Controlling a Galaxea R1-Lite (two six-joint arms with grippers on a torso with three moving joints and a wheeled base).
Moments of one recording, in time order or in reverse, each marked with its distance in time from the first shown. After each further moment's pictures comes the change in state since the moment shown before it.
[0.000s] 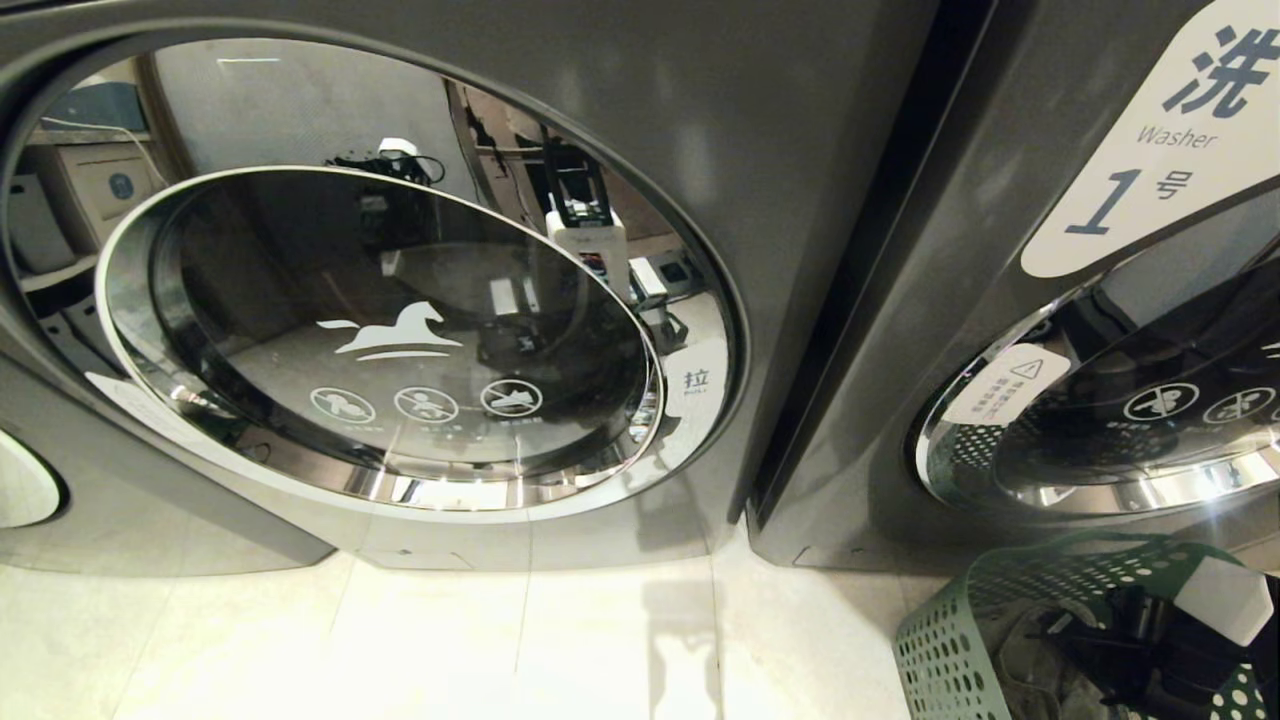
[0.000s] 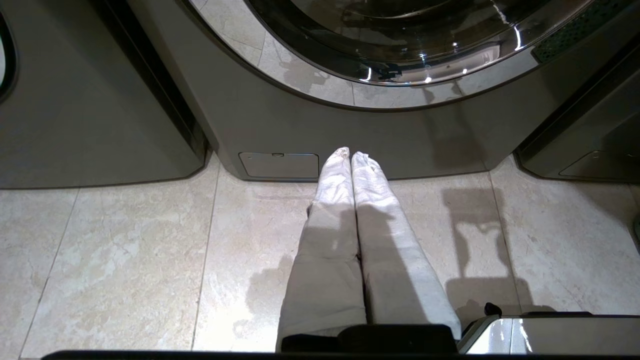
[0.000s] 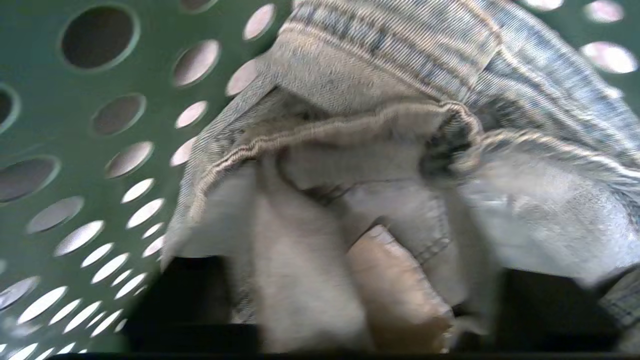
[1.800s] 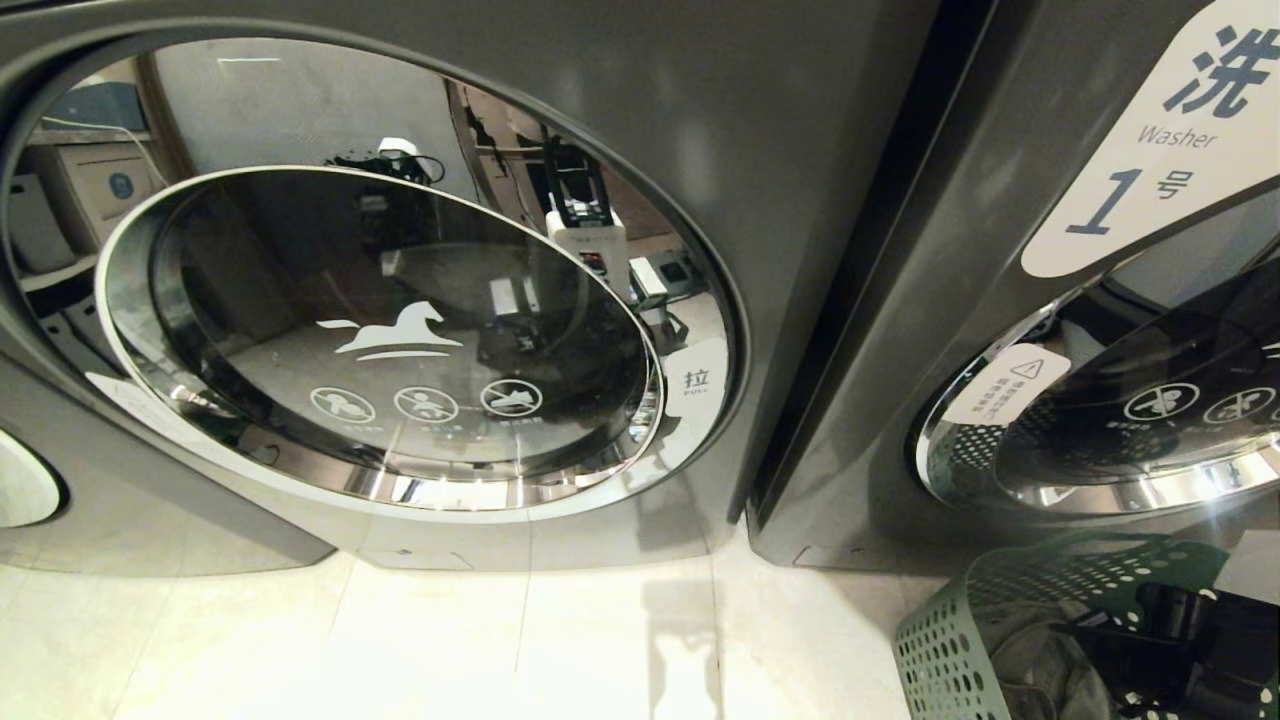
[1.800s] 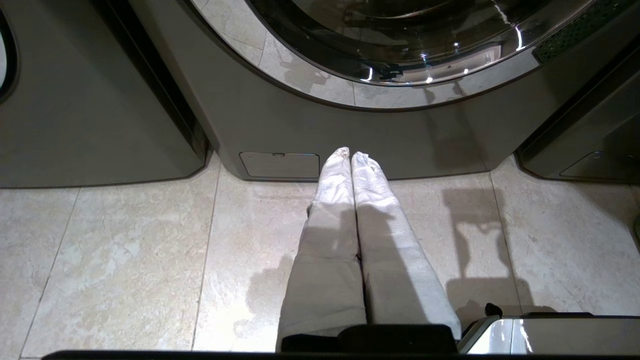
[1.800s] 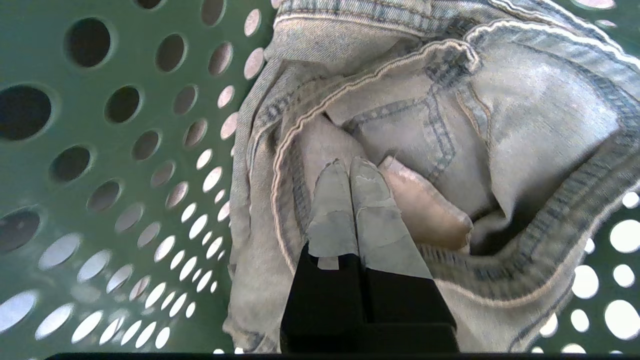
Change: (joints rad) left arm 0.000 0.000 0.000 0.000 0.001 0.000; right arm -0.019 -0.182 0.295 -0.064 -0.012 0.243
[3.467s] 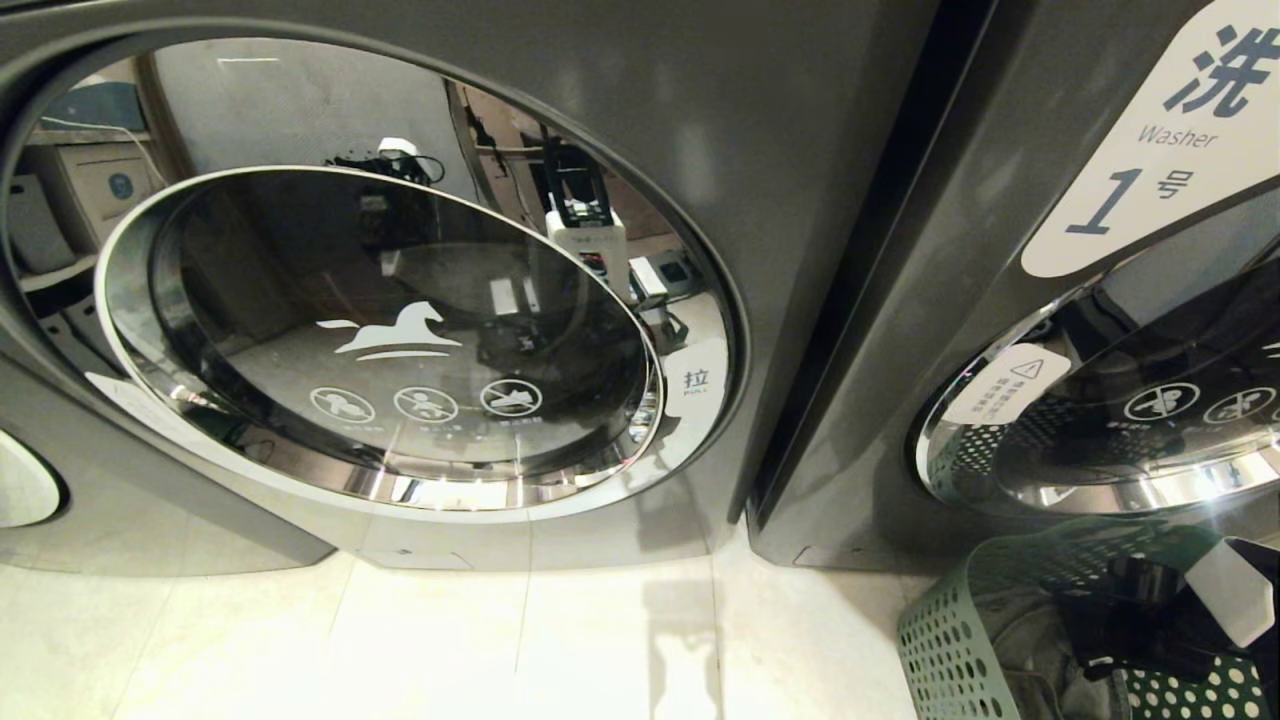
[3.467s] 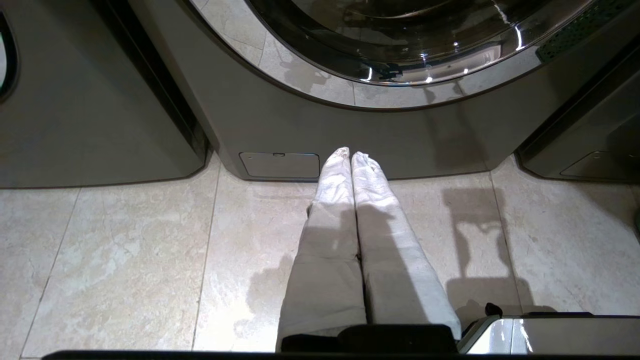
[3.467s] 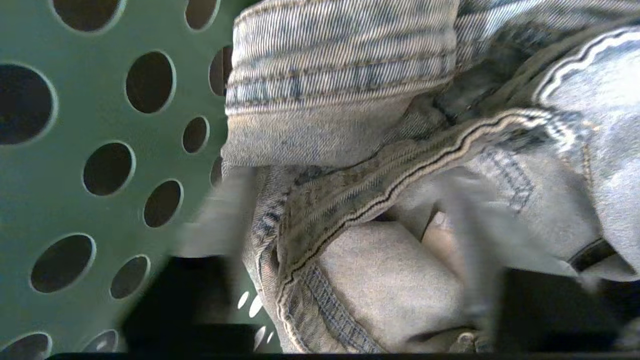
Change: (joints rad) left arm 0.000 0.000 0.000 0.000 0.000 0.000; right arm 0.009 0.181 -0.562 0.419 0.042 0.270
